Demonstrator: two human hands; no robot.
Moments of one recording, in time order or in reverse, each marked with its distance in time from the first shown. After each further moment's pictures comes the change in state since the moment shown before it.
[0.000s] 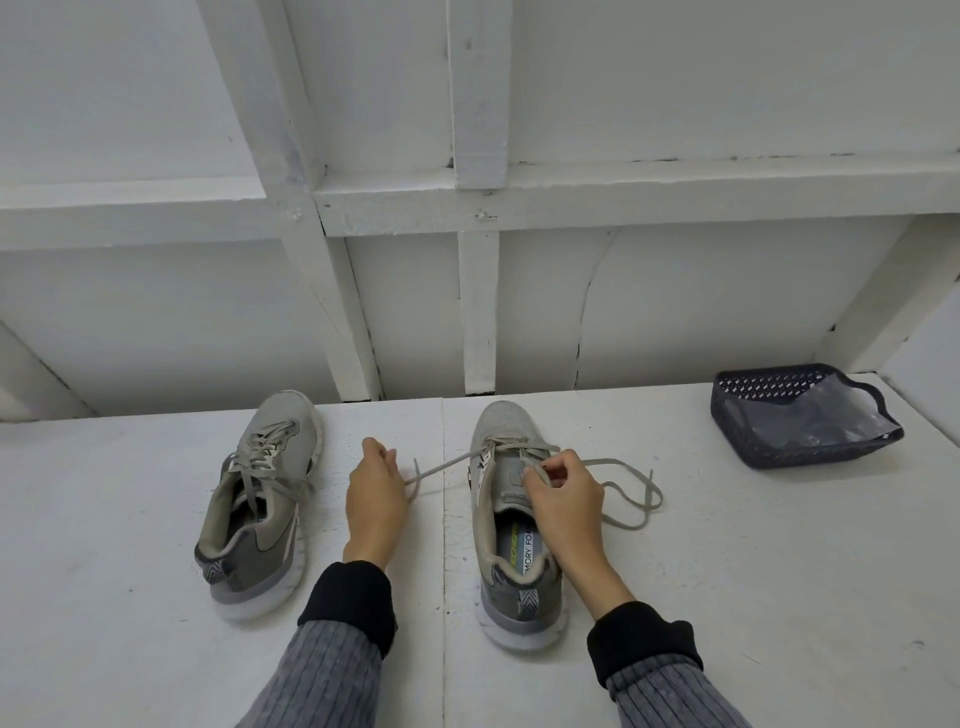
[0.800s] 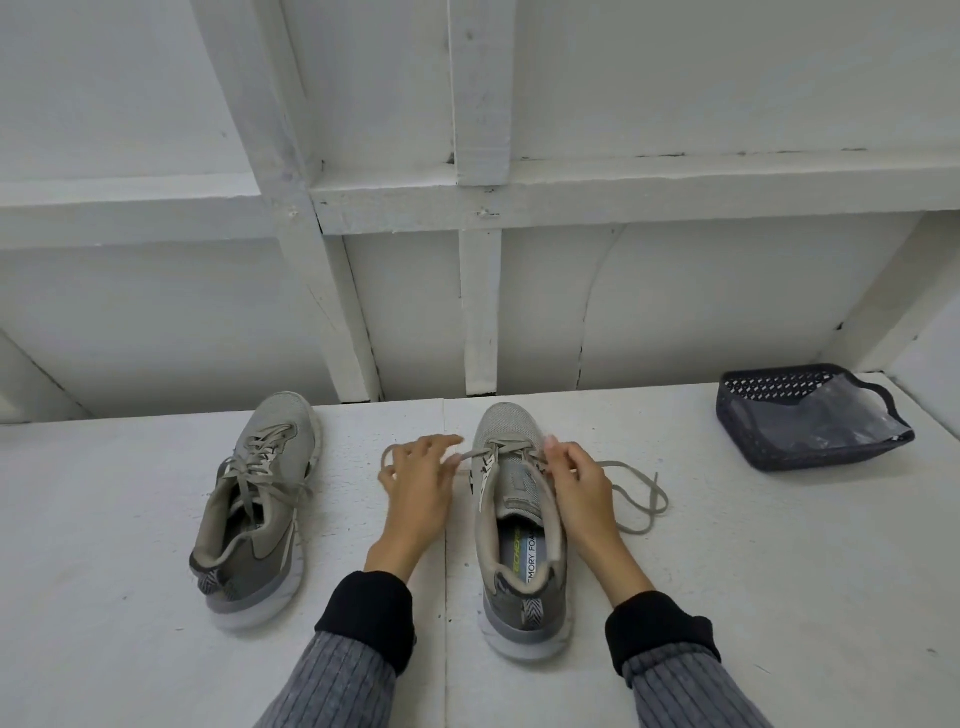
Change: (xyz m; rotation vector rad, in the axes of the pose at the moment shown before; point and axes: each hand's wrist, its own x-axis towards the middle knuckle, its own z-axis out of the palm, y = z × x) left_hand -0.006 0.024 0.022 0.198 -0.192 0.279; right_hand 0.020 0.003 -0.008 0.071 -0.123 0.025
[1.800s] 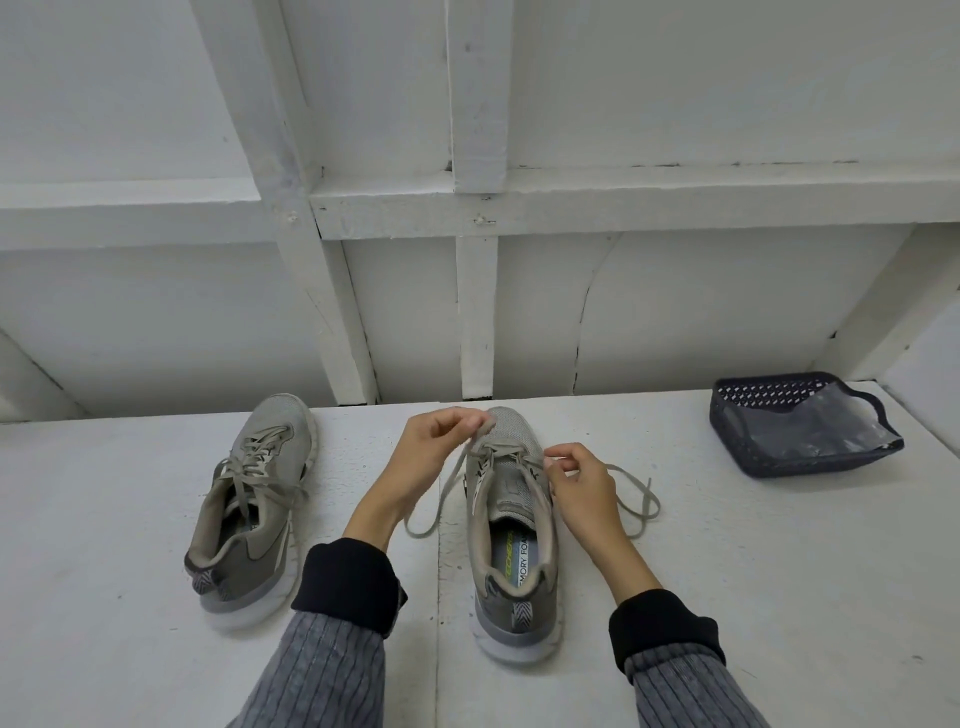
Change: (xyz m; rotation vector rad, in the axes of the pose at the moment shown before) left_hand 0.014 0.049 -0.051 -0.947 -0.261 0.036; right_hand 0.009 -0.006 -0.014 -0.101 0.001 0.020
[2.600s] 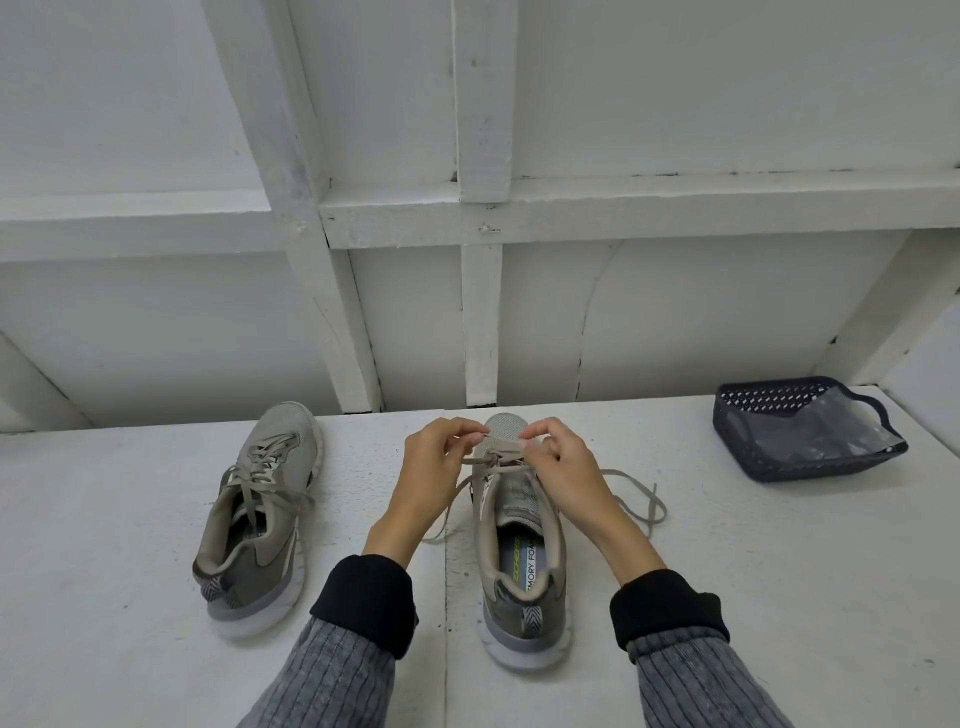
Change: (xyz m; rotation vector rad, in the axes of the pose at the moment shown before) left_hand 0.000 -0.016 0.002 0.474 0.210 0.165; right_hand -0.002 -0.044 0.004 0.015 -0.234 -0.083
